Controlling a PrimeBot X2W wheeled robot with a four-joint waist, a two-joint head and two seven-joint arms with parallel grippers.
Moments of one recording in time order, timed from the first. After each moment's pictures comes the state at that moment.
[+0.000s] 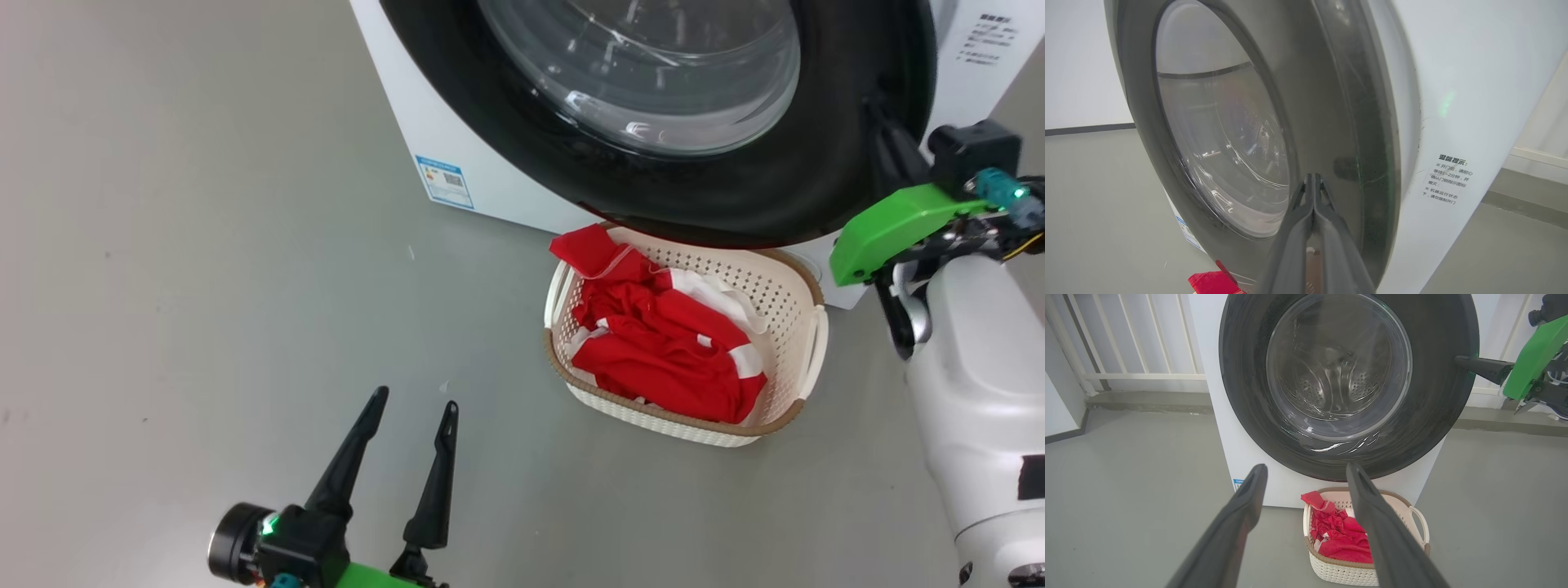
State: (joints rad) left arm -0.10 0.05 -0.28 0.07 -0.18 0.01 -0.25; right arm -0.81 -0.08 -0.15 0.86 -0.03 0.13 -0.26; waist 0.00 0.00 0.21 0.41
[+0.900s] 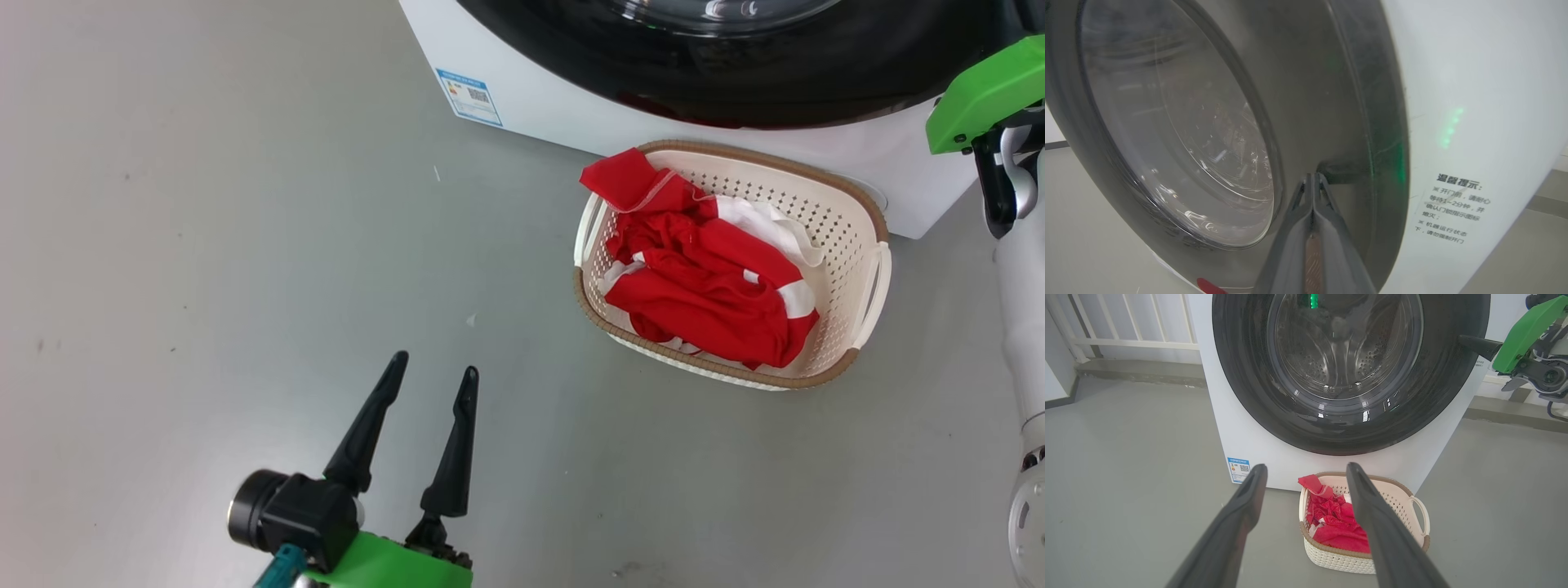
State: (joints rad) left arm -0.16 0.04 -0.33 0.06 -0.26 0.03 -0.25; right arm -1.06 -0.15 -0.28 0.97 -0.13 0.14 -0.26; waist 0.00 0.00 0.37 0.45
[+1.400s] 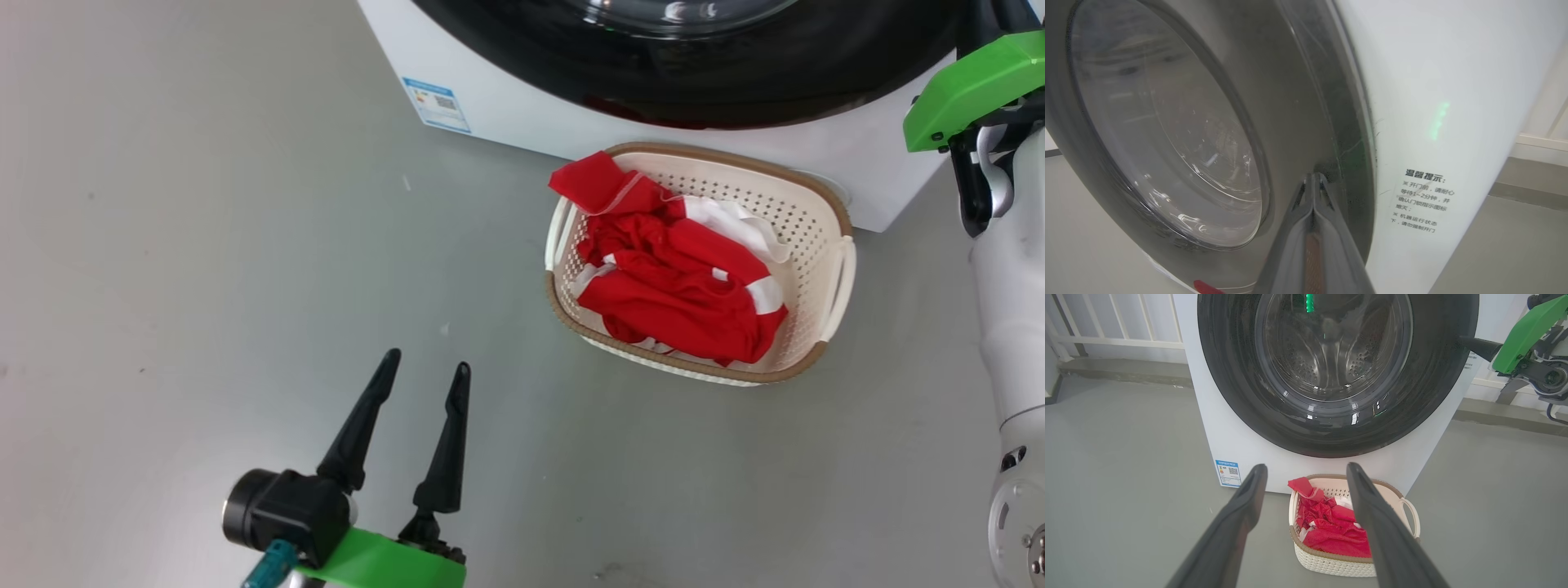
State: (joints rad) left arm -0.17 0.04 -0.32 0.06 -0.26 0.03 -0.25; right arm -1.07 -0.12 -0.28 0.98 -0.12 0.14 -0.26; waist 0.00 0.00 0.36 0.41
